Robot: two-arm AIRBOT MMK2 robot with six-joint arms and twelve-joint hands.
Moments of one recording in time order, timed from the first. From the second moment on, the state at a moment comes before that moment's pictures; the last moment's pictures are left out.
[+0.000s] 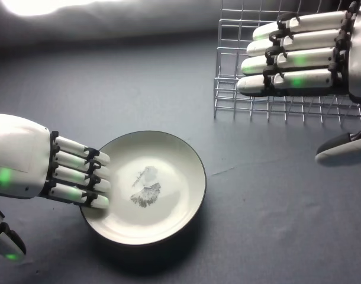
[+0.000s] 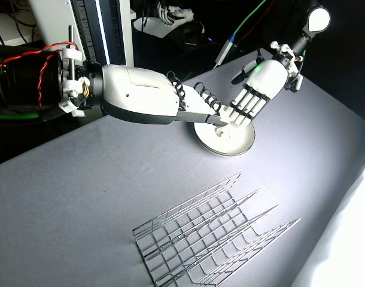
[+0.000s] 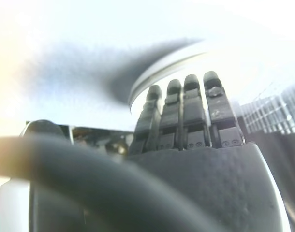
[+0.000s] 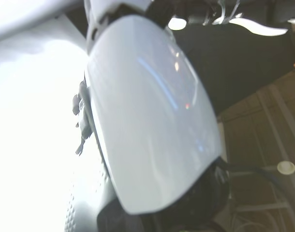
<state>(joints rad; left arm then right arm) 0.55 -0.94 1.42 1.72 -0.98 0.05 -0.30 -0.75 1.00 -1.11 0.68 -0.30</state>
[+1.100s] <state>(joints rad) 0.63 -0.99 1.40 1.64 -0.92 0.10 -0.34 -0.86 1.13 -1.31 0.84 -0.31</state>
